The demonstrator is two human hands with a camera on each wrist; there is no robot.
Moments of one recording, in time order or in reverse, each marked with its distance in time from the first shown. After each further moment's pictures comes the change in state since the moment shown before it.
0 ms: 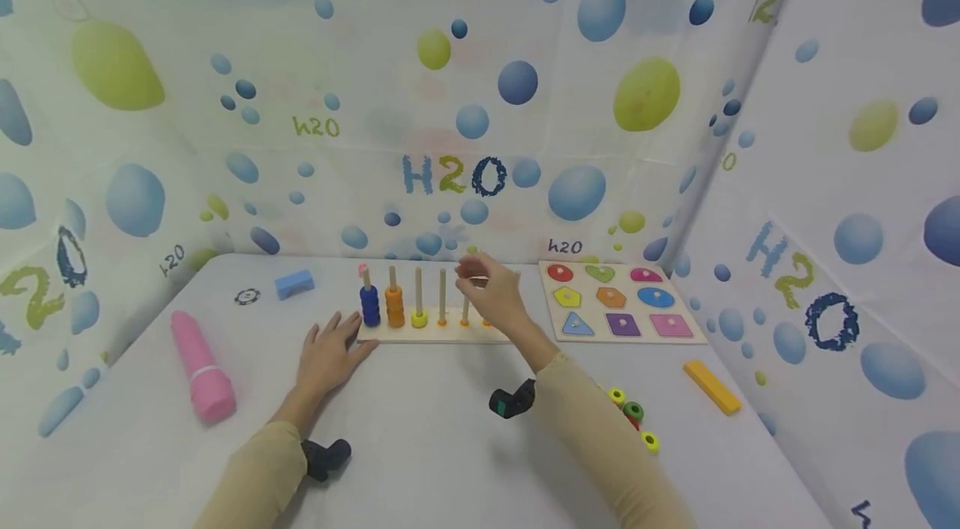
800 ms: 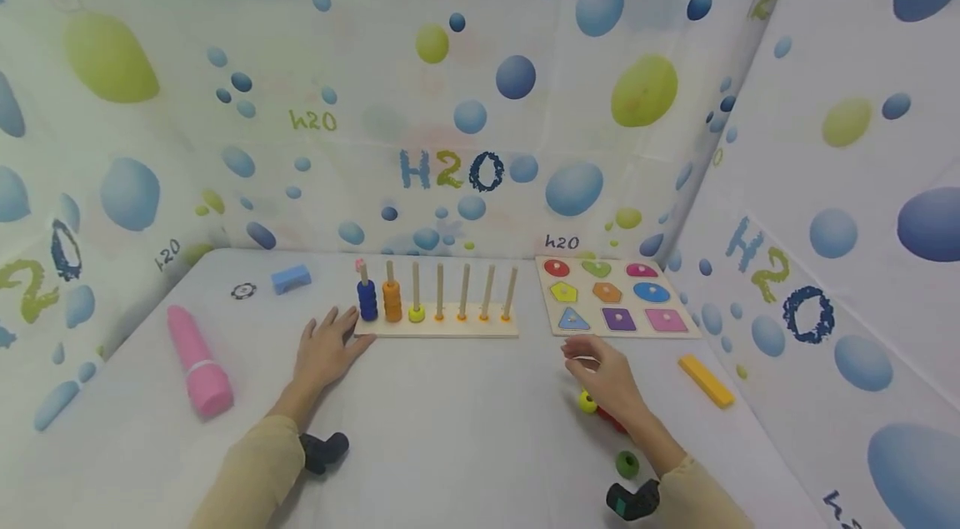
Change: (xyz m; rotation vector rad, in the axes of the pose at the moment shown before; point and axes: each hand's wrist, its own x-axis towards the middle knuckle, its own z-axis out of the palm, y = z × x) left_hand -0.001 0.000 -0.002 -0.007 -0.008 0.003; right_hand -0.154 0.040 -0.114 -0.123 -0.026 0.211
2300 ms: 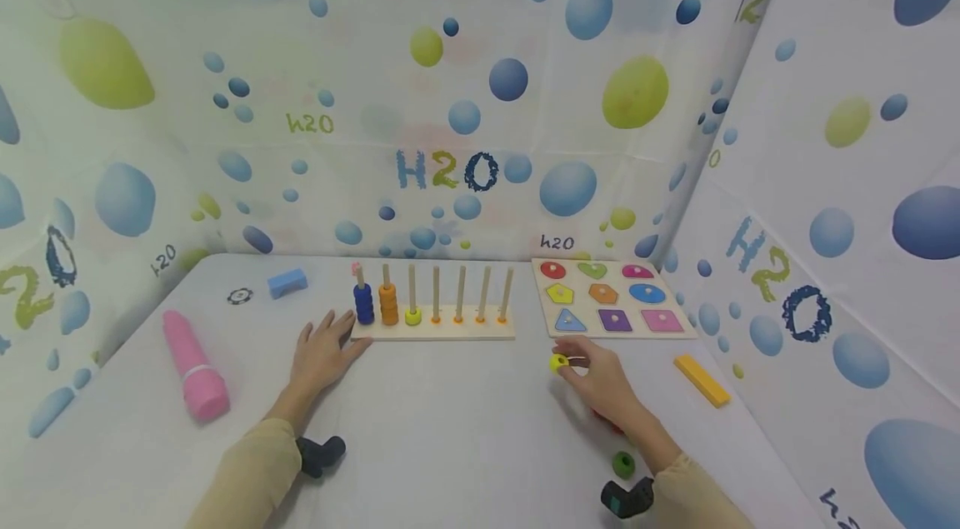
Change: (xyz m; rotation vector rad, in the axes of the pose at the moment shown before) left_hand 0.002 -0.001 0.000 0.015 -0.019 -0.006; right_hand 0.005 0.010 0.002 -0.159 -0.021 -0.114
